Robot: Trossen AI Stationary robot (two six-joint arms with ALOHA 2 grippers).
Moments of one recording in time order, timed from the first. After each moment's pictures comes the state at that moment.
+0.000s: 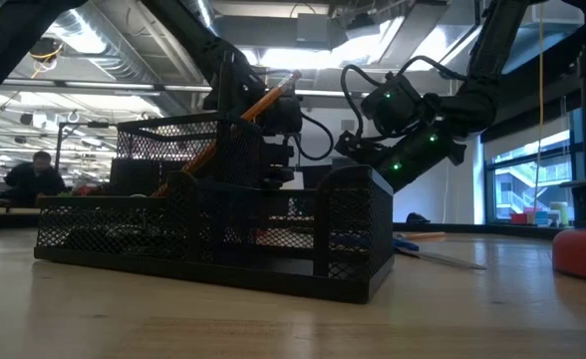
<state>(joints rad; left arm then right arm) 0.39 2.01 1.31 -0.66 0.10 1.03 -0.27 1.88 0.69 0.60 0.03 -0.06</state>
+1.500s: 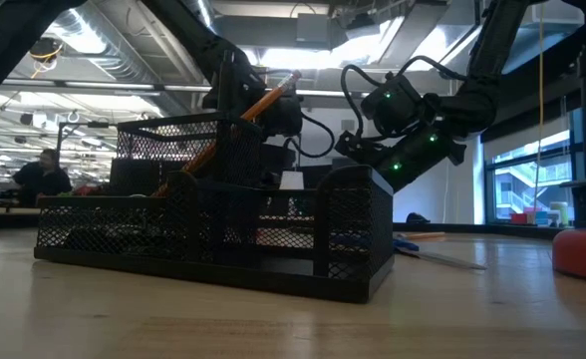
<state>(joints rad) 0.38 2.01 1.31 -0.68 0.06 0.65 -0.27 1.88 0.69 0.60 0.03 -0.06</state>
